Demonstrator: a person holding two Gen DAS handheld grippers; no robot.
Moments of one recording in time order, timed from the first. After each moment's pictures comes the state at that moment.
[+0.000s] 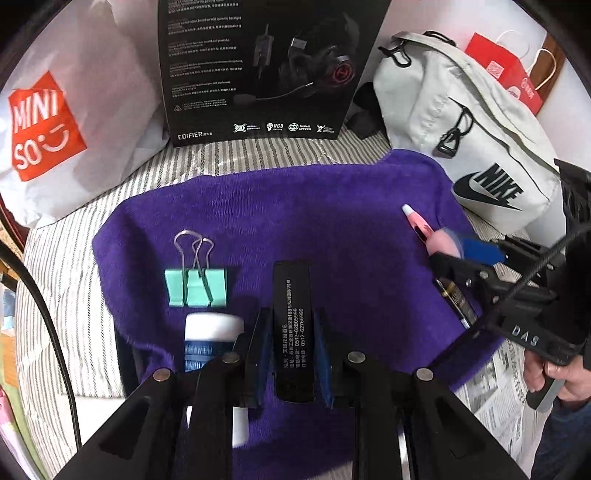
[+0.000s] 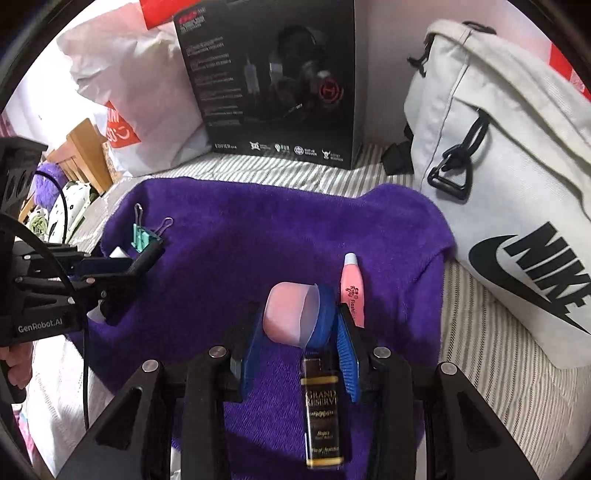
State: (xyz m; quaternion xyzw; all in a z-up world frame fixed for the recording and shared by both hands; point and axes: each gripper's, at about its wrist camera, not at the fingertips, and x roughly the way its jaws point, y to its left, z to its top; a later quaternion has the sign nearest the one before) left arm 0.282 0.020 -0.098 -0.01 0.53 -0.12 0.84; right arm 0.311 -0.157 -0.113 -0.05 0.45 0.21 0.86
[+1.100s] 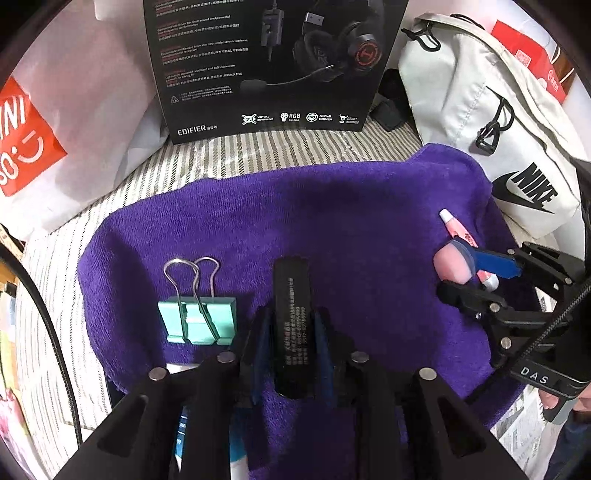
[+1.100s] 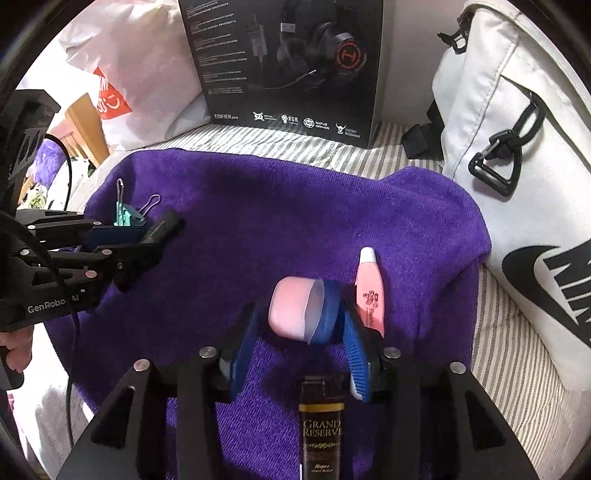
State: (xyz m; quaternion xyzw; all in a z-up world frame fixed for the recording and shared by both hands) left arm 0.313 0.016 -0.120 0.01 0.54 -0.09 0.84; right arm 0.327 -0.139 -0.135 -0.08 0.49 0.22 0.84
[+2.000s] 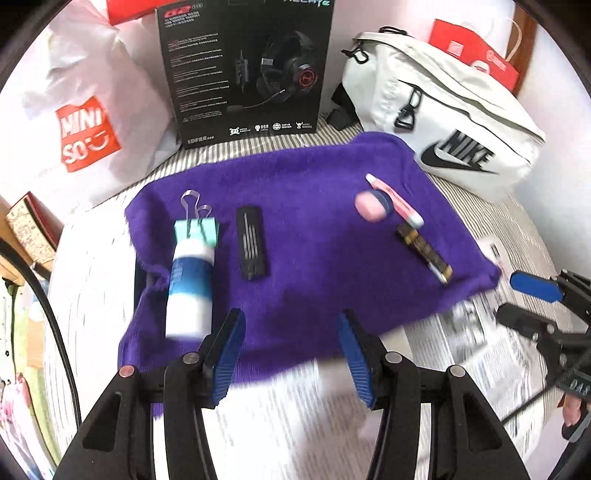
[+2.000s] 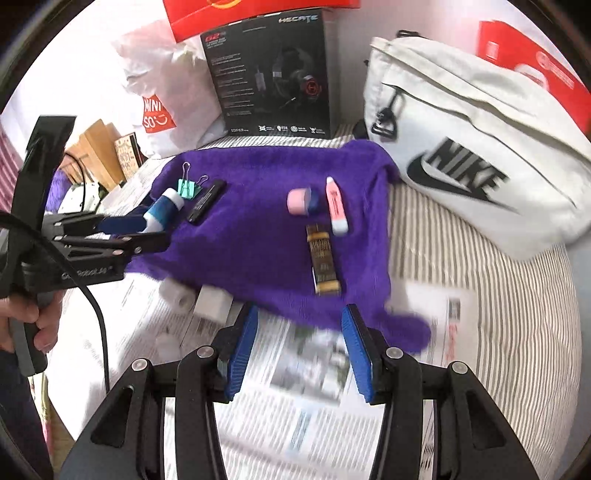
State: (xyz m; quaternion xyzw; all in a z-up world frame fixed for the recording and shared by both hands) left arm 0.196 0.002 -0.070 0.03 0.50 -0.09 0.86; right arm 0.176 -0.212 -0.075 -0.02 0.47 0.18 0.87
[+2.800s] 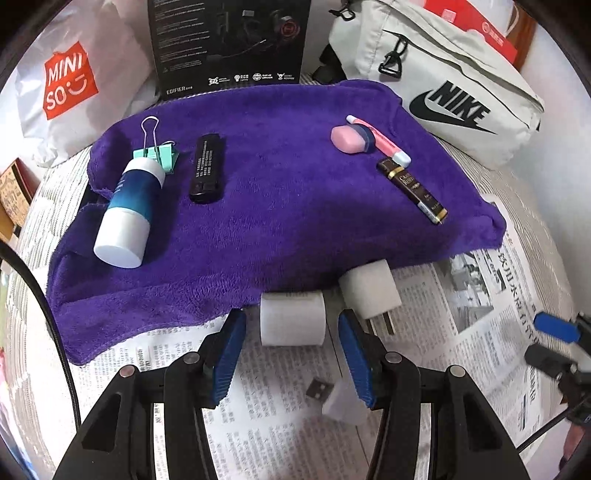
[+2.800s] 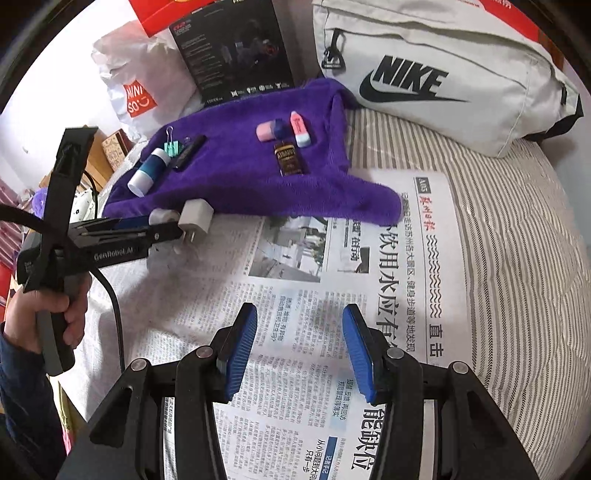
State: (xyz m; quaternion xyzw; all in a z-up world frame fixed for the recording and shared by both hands) left arm 0.170 -0.028 -0.125 0.01 0.53 -0.09 0.84; right arm 0.115 -0.254 -0.112 0.03 0.51 0.16 0.84
